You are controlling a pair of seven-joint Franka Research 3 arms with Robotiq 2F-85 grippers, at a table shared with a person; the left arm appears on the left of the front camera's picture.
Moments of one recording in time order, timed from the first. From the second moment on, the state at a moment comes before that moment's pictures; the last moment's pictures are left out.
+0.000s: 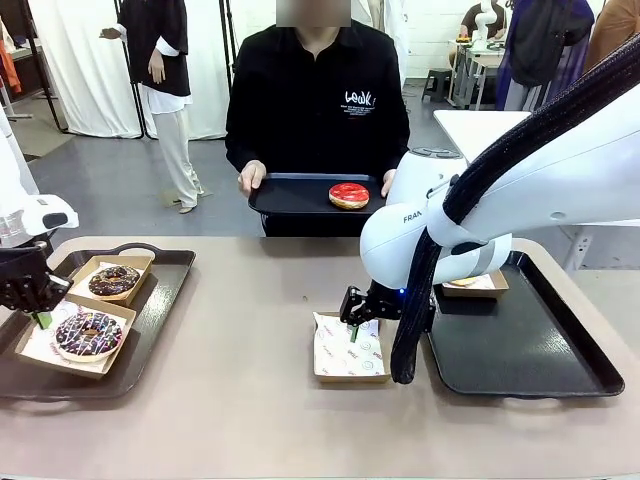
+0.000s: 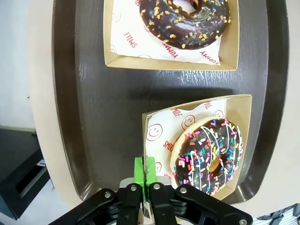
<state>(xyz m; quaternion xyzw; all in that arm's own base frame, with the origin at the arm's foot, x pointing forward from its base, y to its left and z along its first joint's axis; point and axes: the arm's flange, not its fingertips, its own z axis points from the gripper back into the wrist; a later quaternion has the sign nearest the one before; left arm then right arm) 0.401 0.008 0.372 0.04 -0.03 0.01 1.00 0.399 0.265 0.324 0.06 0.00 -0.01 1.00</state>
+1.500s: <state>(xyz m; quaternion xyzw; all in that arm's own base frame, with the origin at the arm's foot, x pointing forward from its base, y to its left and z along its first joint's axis) 0.403 0.005 0.379 0.02 -0.04 0.01 1.00 0.402 0.266 0.315 0.06 0.01 -0.01 1.00</state>
